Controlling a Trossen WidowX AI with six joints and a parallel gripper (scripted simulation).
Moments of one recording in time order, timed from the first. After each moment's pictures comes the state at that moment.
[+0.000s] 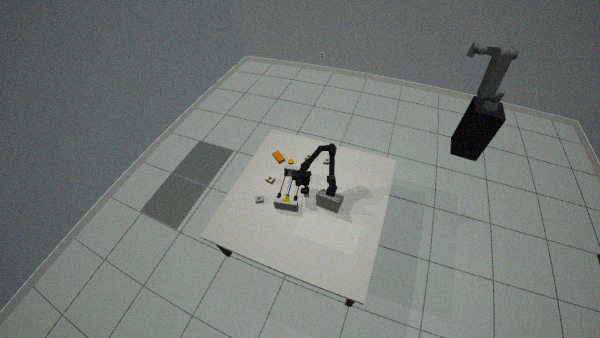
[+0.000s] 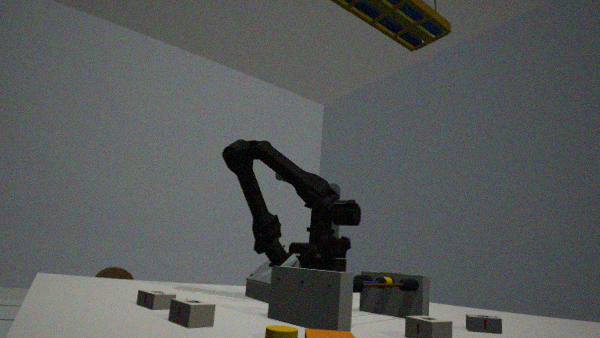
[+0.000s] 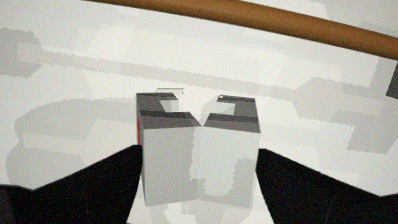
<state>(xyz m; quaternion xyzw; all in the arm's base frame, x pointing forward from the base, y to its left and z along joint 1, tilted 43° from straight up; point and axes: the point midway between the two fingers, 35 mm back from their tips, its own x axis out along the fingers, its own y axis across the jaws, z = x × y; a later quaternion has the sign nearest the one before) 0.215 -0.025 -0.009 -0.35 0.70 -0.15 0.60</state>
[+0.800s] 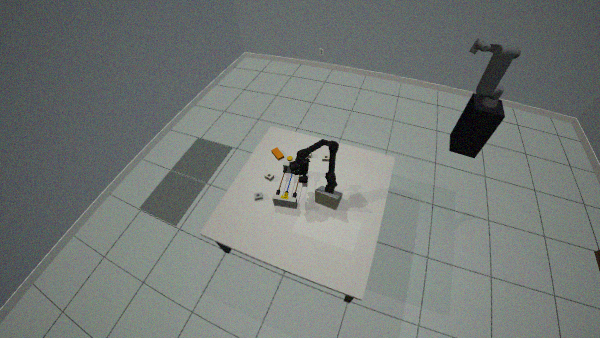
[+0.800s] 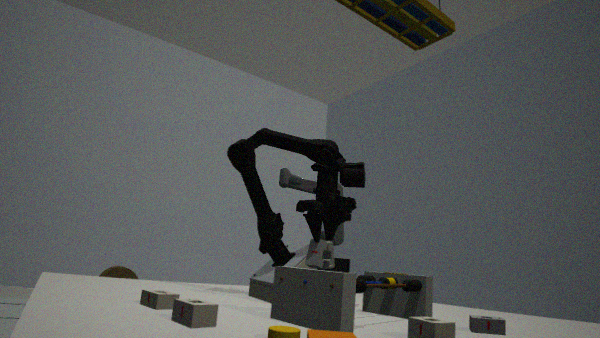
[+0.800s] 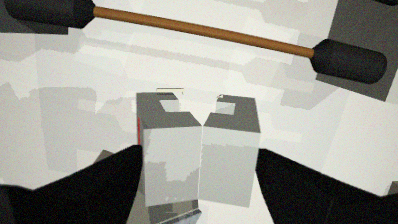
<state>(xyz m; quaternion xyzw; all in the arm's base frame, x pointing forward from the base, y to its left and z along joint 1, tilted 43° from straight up) 0.219 0.048 0.070 -0.36 0.70 -0.15 0.60</state>
